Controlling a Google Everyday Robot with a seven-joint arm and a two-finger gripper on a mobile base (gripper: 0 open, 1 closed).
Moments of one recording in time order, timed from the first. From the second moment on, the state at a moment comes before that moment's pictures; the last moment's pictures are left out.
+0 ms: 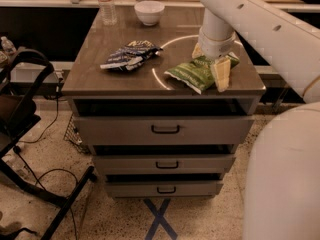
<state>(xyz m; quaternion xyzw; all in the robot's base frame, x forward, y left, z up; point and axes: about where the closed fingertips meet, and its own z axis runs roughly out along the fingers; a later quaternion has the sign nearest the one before) 0.689 -0.167 0.828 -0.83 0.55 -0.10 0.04</state>
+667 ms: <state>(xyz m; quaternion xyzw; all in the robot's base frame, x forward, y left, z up) 0.694 -0.166 0.832 -0.83 0.55 -0.11 0.05</state>
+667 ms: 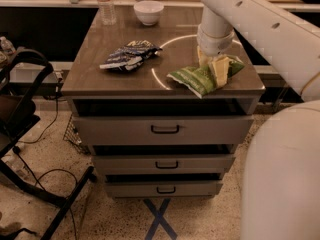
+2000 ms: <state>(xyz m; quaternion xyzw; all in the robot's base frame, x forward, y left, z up) 0.729 -0.184 0.903 -0.79 0.58 -0.16 0.09</state>
